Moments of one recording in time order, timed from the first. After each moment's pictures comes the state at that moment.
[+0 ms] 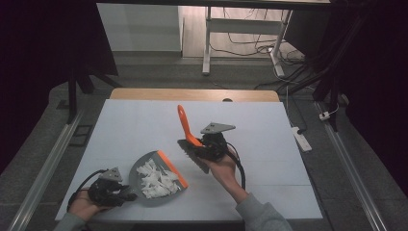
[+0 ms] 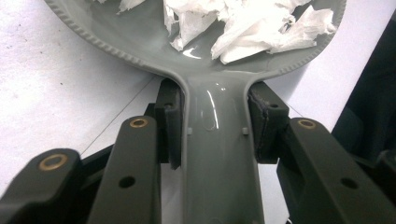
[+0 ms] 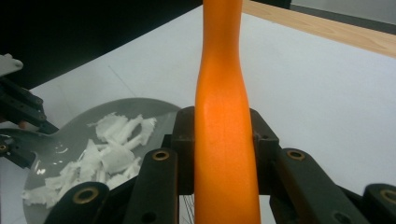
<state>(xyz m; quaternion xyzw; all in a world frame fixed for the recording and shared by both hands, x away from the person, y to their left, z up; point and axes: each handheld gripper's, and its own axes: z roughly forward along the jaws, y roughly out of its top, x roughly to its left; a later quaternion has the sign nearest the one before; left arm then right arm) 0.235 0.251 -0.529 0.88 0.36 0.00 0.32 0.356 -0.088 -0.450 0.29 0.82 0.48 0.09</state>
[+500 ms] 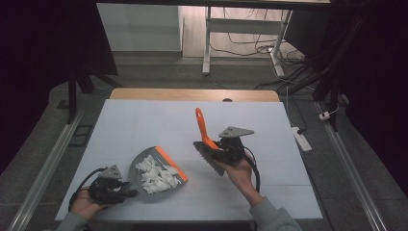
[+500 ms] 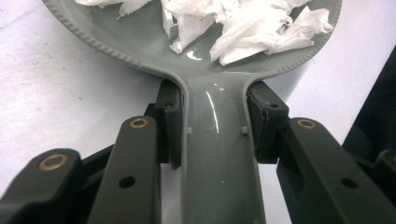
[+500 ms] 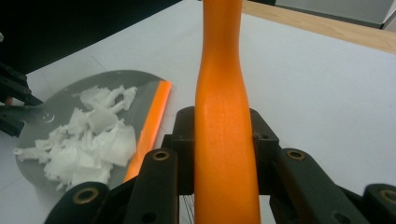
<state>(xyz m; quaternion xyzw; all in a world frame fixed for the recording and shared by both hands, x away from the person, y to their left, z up) 0.236 0.251 -0.525 0.86 0.38 0.03 0.33 0.352 -0.136 -0.455 0.31 0.81 0.48 0.11</state>
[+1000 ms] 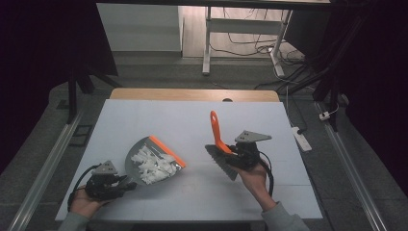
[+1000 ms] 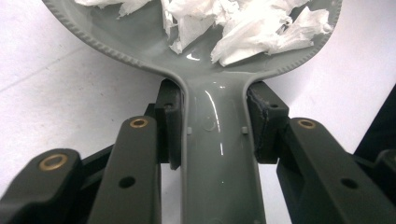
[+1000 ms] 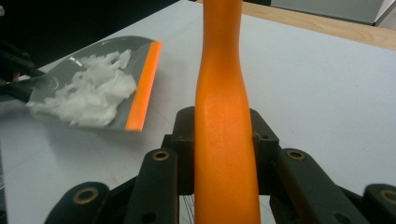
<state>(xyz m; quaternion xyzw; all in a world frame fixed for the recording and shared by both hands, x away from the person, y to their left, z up) 0.234 0.254 -0.510 0.83 0.41 0.07 0.37 0.338 -0.176 -0.450 0.31 0.81 0.49 0.11</state>
